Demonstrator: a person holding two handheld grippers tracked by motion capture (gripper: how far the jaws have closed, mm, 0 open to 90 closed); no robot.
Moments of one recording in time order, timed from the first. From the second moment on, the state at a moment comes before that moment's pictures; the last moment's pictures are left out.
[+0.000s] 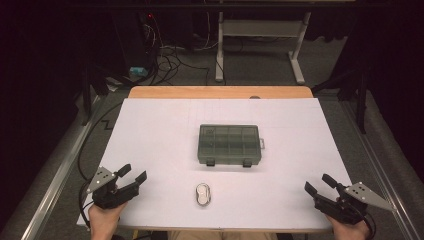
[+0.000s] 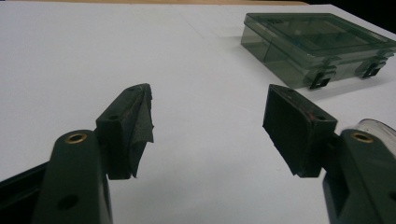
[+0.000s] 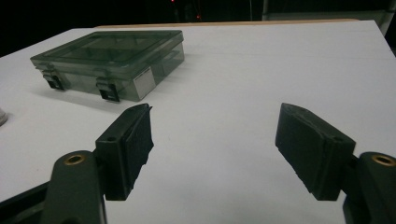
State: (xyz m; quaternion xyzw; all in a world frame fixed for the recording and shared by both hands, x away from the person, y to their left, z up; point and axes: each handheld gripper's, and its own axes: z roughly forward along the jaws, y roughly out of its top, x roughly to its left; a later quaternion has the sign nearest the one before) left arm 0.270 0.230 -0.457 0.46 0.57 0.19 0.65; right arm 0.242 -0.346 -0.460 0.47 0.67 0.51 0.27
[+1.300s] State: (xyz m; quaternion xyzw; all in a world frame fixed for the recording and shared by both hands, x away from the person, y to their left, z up) left arm 0.288 0.205 -0.454 0.47 0.56 0.18 0.66; right arm 0.261 -0.335 -0.459 0.46 0.67 0.51 0.28
